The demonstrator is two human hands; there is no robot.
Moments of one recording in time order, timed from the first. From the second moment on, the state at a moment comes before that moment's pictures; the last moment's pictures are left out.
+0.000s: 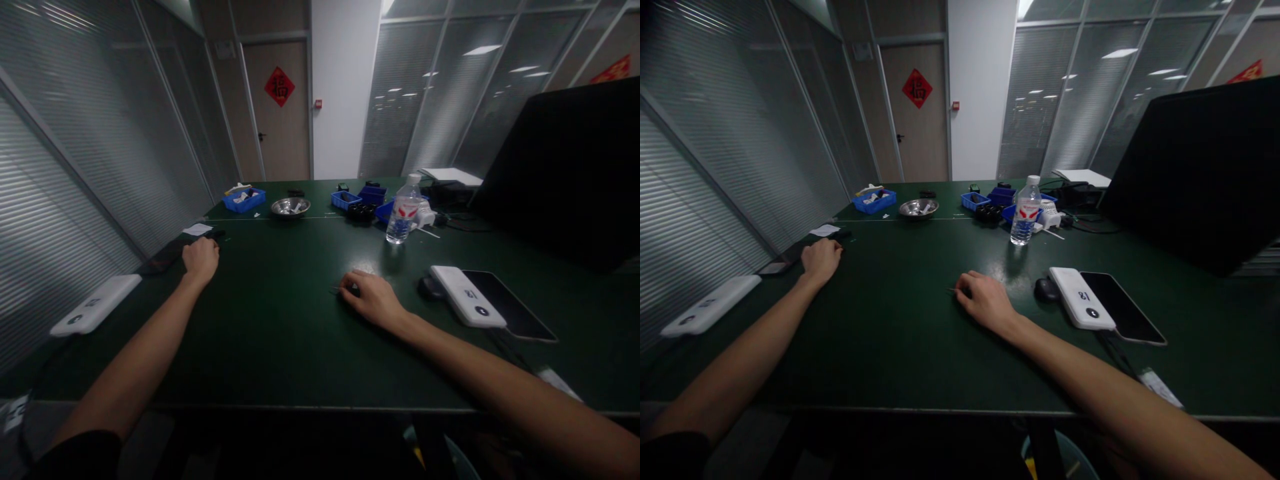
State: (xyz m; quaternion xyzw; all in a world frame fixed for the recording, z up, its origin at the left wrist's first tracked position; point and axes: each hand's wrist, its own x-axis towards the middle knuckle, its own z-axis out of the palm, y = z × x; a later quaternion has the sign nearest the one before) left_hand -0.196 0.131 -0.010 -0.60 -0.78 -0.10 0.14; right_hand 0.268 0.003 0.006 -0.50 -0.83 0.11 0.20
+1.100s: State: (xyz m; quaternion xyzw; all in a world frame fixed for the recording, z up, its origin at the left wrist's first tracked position) left_hand -0.190 0.123 -0.011 -0.63 -0.76 -0.11 0.15; right_hand 0.269 0.004 0.006 -0.50 -0.83 0.12 0.19
